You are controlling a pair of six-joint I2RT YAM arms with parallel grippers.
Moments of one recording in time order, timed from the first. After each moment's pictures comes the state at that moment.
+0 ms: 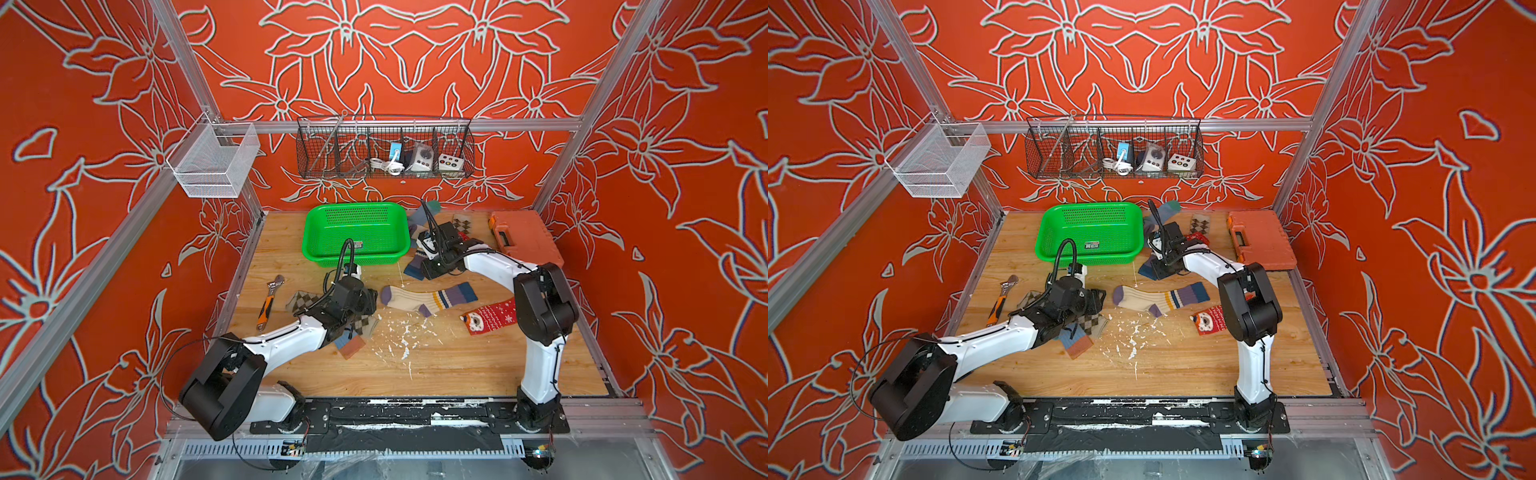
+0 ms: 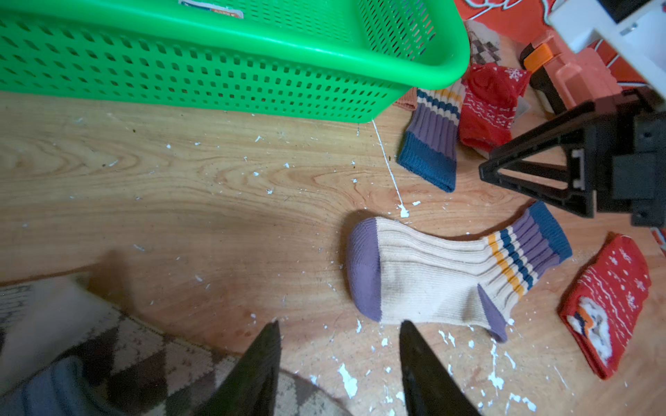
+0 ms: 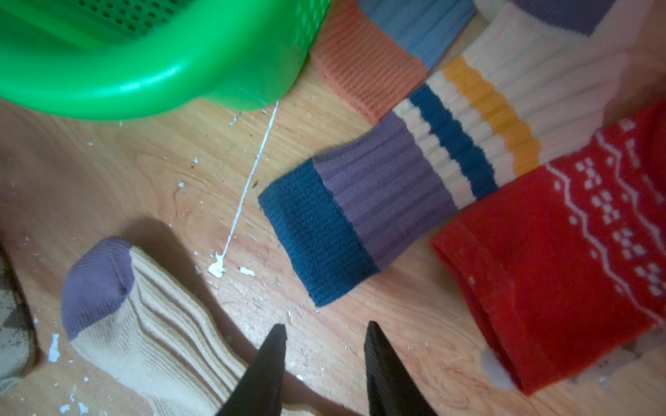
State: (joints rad) left arm -0.53 1.32 0.57 0.12 -0.11 -0.56; right arm 0.47 1.98 1.46 -0.53 -0.19 -0.04
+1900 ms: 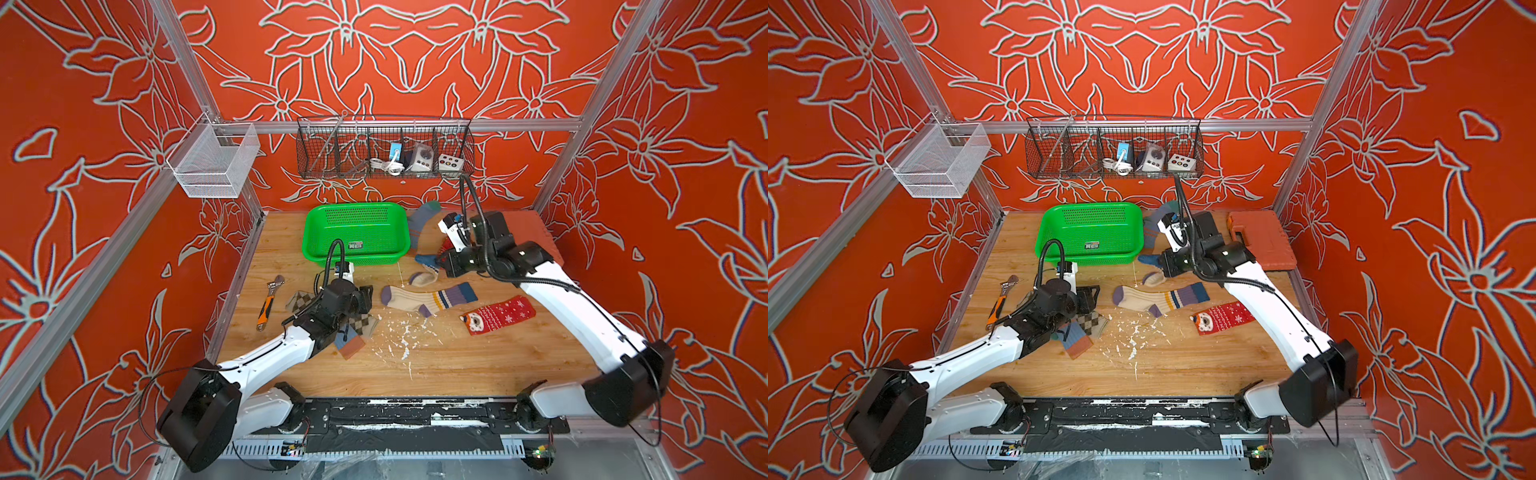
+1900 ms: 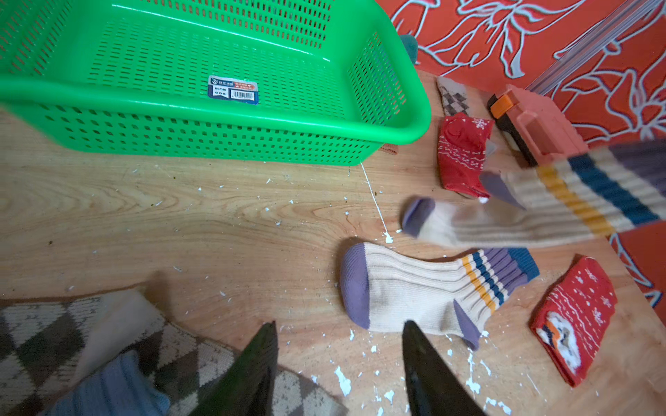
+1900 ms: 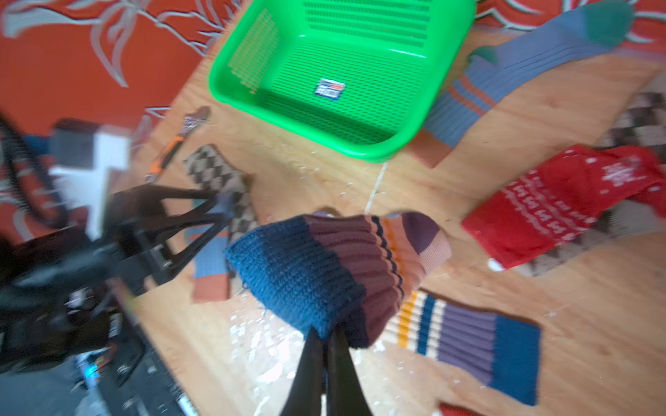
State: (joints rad) left arm -0.53 1.14 0.53 0.10 -0.16 -0.53; right arm 0.51 1.33 1.32 -0.74 -0.39 0.13
